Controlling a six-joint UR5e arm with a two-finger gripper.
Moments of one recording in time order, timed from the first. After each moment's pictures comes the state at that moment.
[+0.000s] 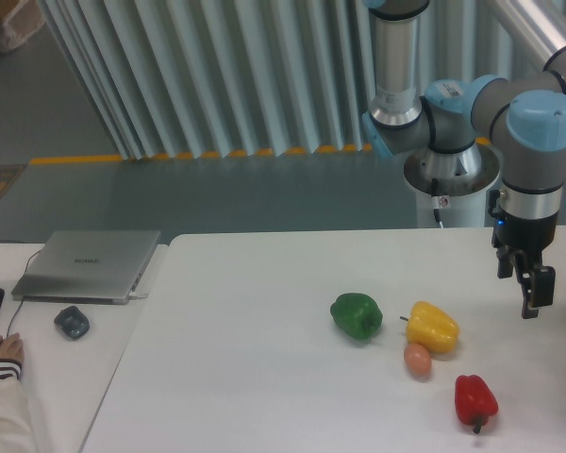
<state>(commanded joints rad) 2.48 -1.80 -1.57 -1.21 1.48 1.66</state>
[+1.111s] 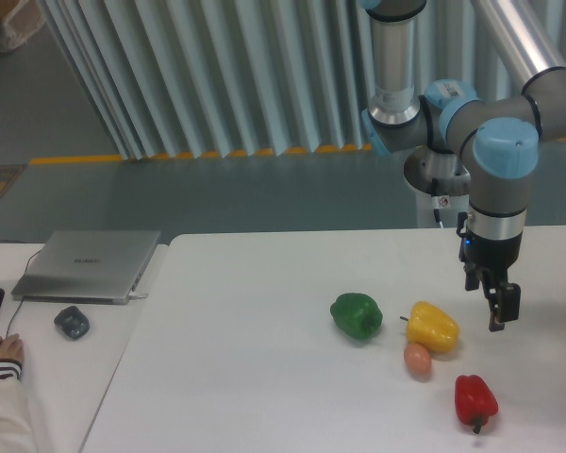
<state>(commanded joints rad) 2.39 -1.84 -1.61 -1.11 1.48 1.38</state>
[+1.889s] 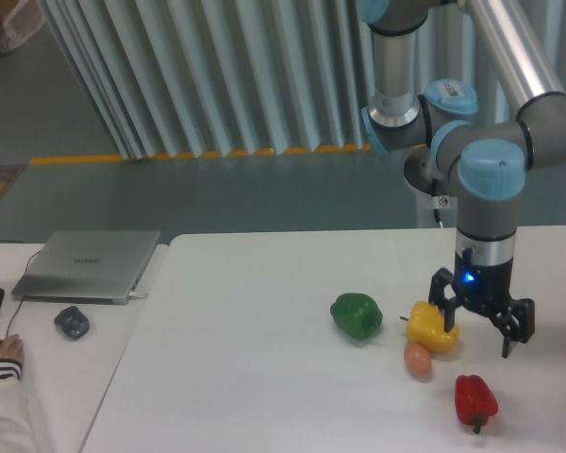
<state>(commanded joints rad) 2.37 -1.97 -1.52 -0.99 1.47 0.39</state>
